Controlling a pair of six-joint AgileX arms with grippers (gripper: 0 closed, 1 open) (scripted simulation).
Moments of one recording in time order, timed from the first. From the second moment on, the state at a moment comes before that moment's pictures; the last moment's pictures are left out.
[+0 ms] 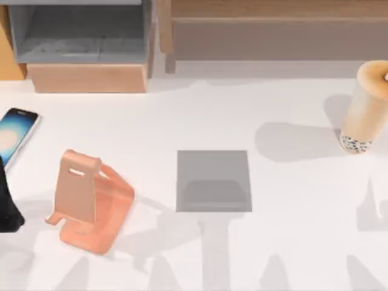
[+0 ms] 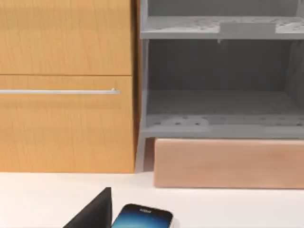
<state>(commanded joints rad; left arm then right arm) 0.00 0.00 0.00 0.00 0.00 0.00 0.00 0.00 0.00 0.00 0.00 0.00</state>
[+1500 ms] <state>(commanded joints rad) 0.28 1.32 0.84 -1.03 0.00 0.74 0.00 0.00 0.00 0.00 0.00 0.00</state>
